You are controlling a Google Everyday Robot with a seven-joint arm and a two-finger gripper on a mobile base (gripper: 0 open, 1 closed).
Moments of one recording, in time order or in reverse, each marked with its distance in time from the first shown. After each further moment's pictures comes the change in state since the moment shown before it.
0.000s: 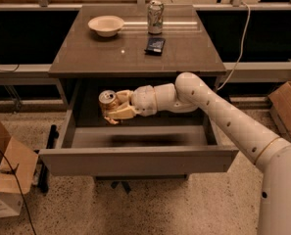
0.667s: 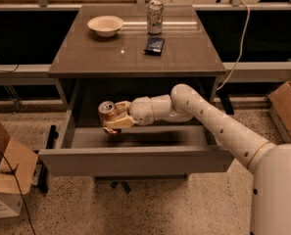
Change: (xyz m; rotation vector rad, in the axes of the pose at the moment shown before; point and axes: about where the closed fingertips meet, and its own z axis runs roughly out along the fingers) arm 0.042 0.006 0.020 -0.032 -0.014 0.071
